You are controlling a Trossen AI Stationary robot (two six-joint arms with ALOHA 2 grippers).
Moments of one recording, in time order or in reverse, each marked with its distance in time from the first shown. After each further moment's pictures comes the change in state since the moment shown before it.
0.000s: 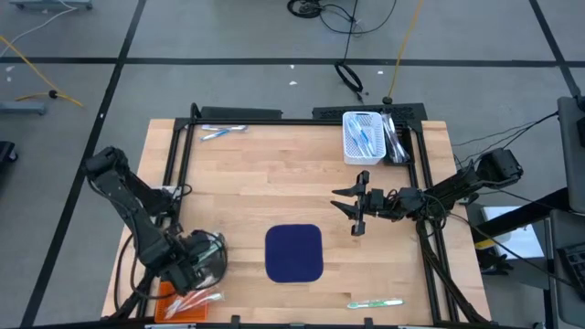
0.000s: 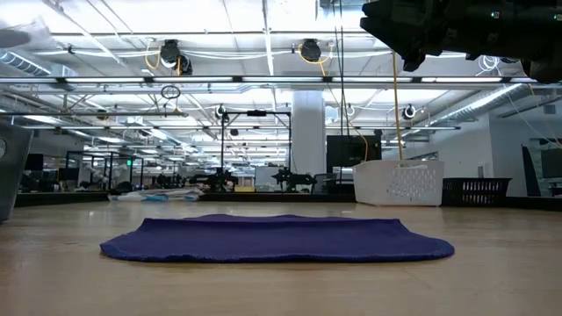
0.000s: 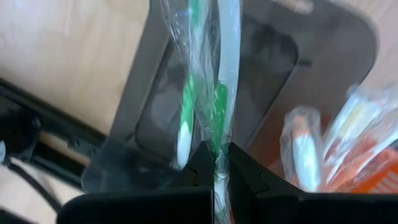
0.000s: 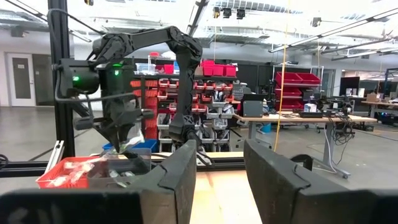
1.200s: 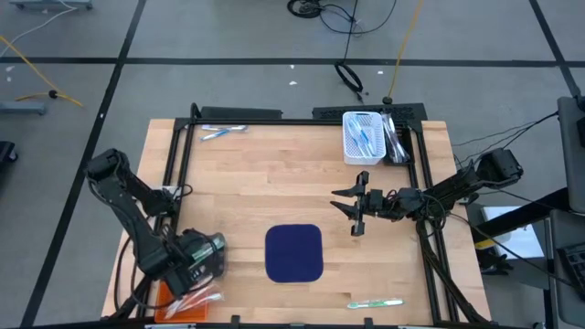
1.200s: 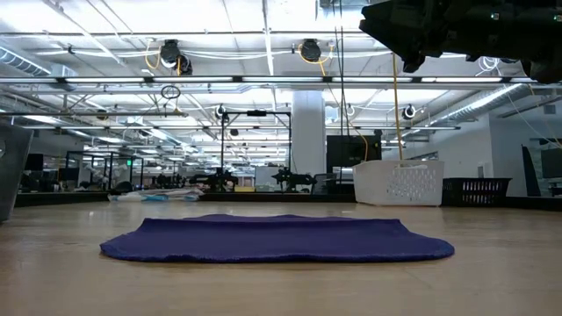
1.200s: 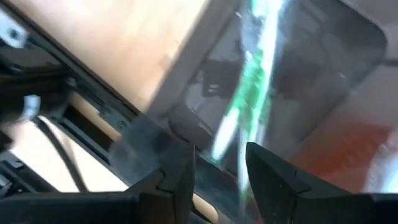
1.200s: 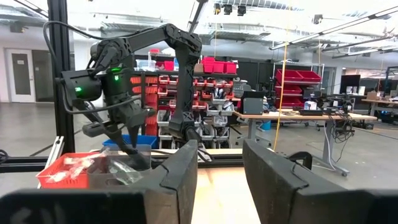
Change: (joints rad) left arm -0.056 0.021 -0.068 -0.067 0.033 -0.206; right arm 0.000 0.000 0.000 -0.016 0.000 0.000
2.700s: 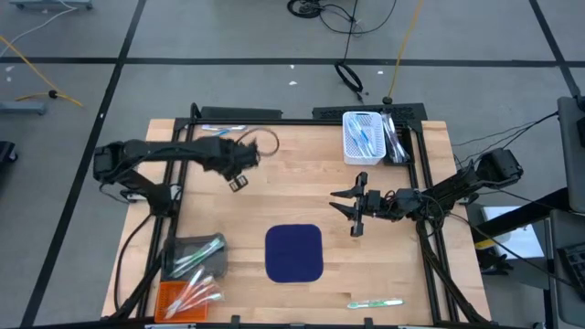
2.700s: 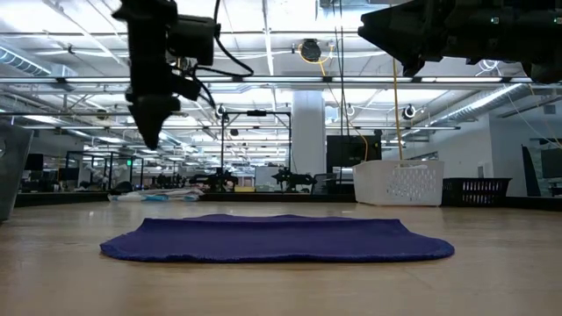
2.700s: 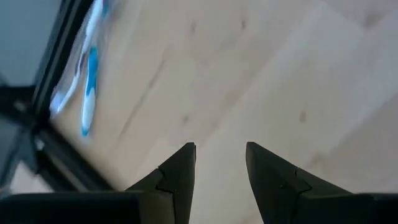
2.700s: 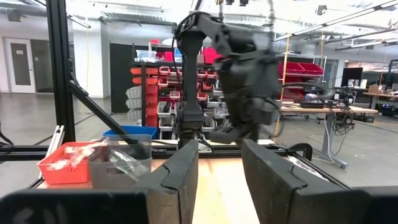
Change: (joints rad) left arm 1.250 -0.005 0.001 0.278 -0.403 1.349; right arm 0.000 0.000 0.000 -0.043 0.000 0.010
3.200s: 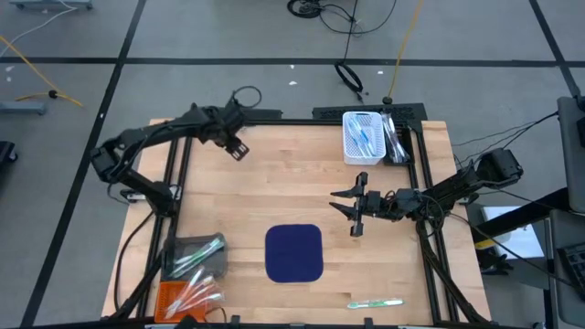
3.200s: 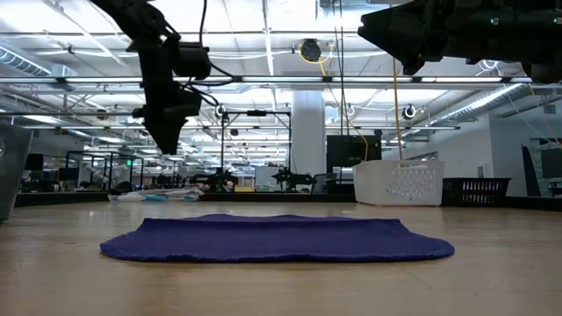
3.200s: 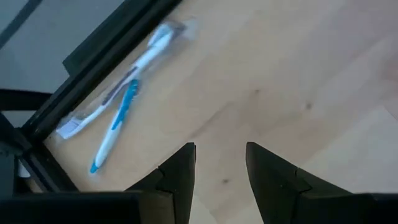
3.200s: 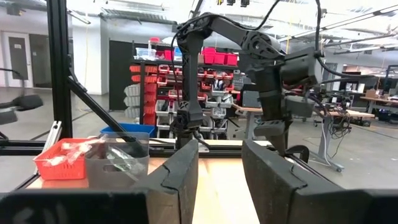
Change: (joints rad) left arm 0.392 0.000 0.000 0.261 0.167 0.193; right arm 0.000 0.000 0.000 -0.001 0.000 -0.029
